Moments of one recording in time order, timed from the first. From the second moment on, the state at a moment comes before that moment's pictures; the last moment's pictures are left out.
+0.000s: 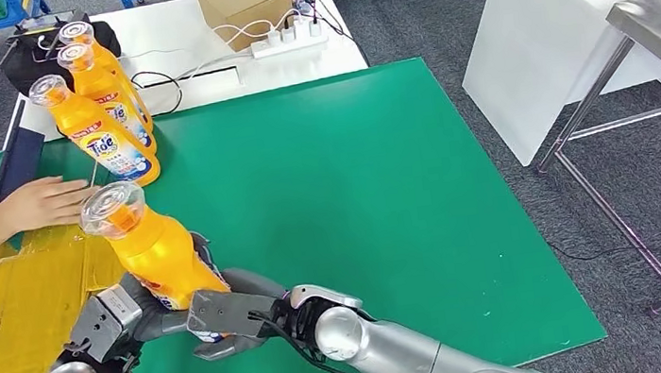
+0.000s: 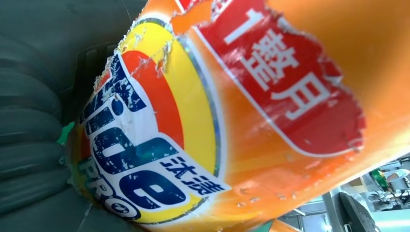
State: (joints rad) left arm -0.17 0.16 -0.28 -1.55 -0.17 -0.41 -0.31; right arm -0.48 0.16 0.91 -1.00 0.19 0.20 0.03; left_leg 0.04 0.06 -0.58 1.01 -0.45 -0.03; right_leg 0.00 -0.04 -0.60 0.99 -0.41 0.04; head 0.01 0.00
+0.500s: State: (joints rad) left arm -0.16 0.16 -0.26 -1.58 -0.53 -0.13 -0.35; right arm -0.47 0.12 0.86 -1.11 0.28 0.13 0.04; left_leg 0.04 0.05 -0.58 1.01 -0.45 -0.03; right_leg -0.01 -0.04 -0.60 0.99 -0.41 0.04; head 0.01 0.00
